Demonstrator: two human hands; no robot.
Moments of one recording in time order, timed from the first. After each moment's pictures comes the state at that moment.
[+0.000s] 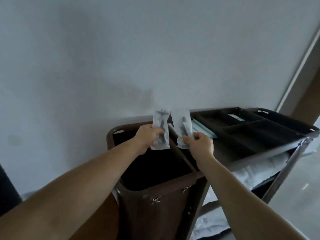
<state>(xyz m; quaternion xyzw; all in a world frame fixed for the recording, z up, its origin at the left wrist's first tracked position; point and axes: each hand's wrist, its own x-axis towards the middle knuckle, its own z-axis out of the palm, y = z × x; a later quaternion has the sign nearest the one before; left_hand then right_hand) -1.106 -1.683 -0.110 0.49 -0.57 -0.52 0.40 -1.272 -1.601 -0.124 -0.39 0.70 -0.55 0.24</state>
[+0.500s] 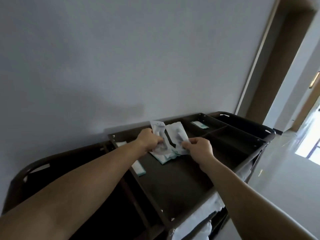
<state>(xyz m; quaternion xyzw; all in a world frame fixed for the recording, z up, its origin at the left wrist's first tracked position) -1.336 -1.818 -0.116 0.44 -0.67 -0.50 0.31 -1.477 -1.688 -0.110 -0.34 0.77 -0.50 0.19</state>
